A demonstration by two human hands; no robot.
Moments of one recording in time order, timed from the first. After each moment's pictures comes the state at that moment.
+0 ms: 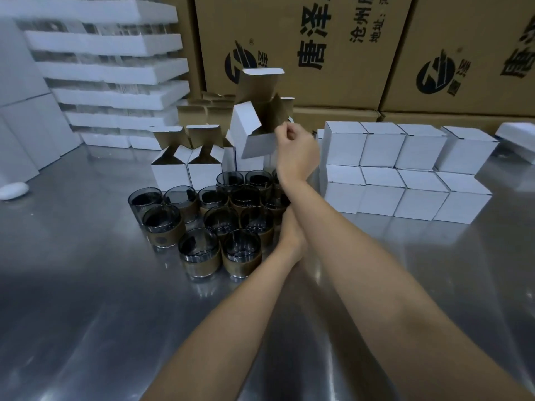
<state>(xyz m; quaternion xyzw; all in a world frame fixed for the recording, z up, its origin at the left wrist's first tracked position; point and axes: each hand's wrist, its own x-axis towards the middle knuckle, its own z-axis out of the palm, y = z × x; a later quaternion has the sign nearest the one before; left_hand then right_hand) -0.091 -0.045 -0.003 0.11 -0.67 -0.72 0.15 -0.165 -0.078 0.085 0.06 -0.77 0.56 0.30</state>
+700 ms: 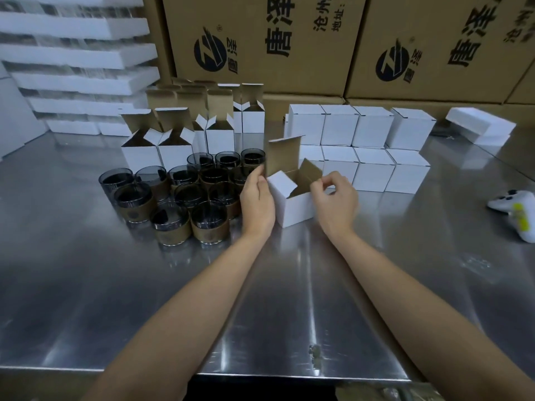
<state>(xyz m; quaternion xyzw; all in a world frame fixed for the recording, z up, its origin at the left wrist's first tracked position) -0.060 -0.033 0.001 0.11 -0.70 -0.63 0.33 -0.098 0.095 0.003 0.06 -0.81 0.52 0.28</state>
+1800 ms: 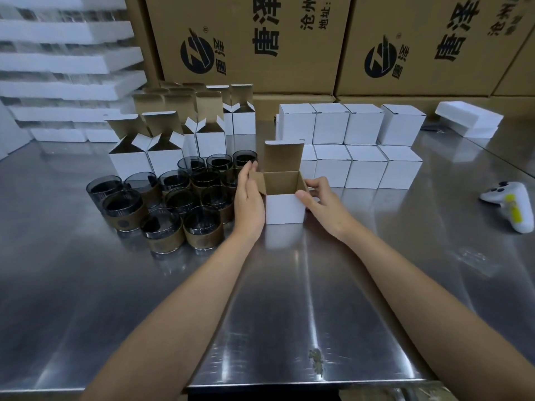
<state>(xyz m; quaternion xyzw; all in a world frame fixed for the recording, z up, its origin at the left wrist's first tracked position) -0.062 -0.039 0.004 0.07 -0.66 -0.69 0.28 -0.114 0.124 -0.005 0.23 -0.83 0.50 -0.02</state>
